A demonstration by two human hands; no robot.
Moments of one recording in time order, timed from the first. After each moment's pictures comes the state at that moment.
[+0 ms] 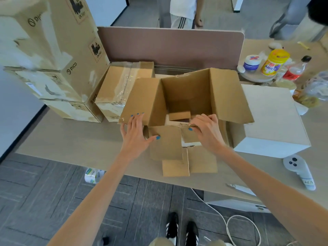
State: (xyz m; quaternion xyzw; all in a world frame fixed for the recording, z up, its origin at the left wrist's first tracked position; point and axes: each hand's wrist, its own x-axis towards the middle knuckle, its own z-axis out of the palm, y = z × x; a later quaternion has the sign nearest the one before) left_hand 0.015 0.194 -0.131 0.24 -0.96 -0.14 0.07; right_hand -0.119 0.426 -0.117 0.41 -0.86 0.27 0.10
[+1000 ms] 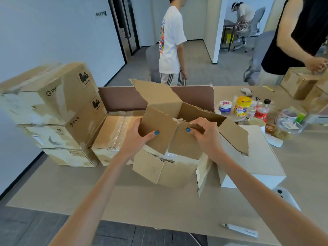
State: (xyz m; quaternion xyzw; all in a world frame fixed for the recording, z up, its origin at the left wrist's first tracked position) left_hand -0.057 0.223 0.025 0.15 -0.84 -0.50 0.15; right_hand -0.155 0.449 0.017 0.28 -0.81 0.50 0.10
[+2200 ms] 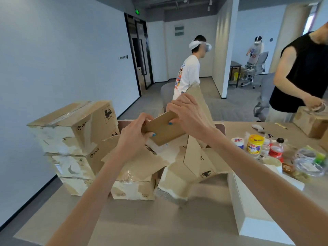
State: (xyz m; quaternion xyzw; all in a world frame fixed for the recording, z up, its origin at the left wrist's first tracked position) left_hand -0.057 0.181 0.151 0.09 -0.93 -0.20 0.29; right_hand -0.193 0.355 0.186 0.55 -0.73 0.18 0.37
